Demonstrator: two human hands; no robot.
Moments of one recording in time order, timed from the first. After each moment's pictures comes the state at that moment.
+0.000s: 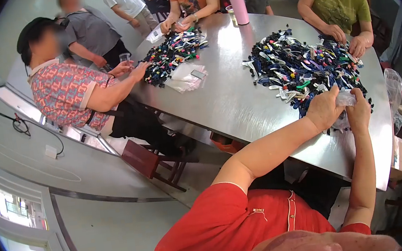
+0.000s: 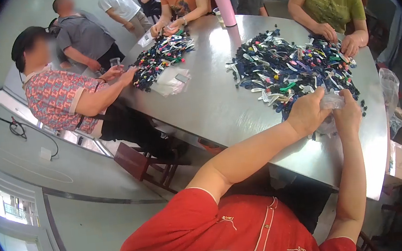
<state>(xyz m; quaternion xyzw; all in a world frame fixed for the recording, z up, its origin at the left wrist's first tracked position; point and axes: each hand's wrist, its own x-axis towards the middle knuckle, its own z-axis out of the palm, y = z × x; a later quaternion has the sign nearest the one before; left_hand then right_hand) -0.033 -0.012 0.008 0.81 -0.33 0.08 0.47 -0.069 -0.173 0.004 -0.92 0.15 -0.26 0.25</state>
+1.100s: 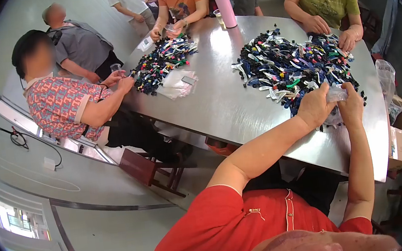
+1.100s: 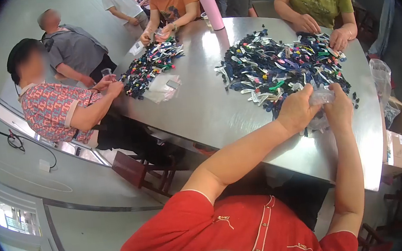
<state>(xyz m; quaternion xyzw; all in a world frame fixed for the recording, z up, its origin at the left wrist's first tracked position) -0.030 -0.013 0.005 0.82 -0.34 0.08 0.46 -0.071 -0.172 0.008 -0.92 0.14 -0.27 0.26</state>
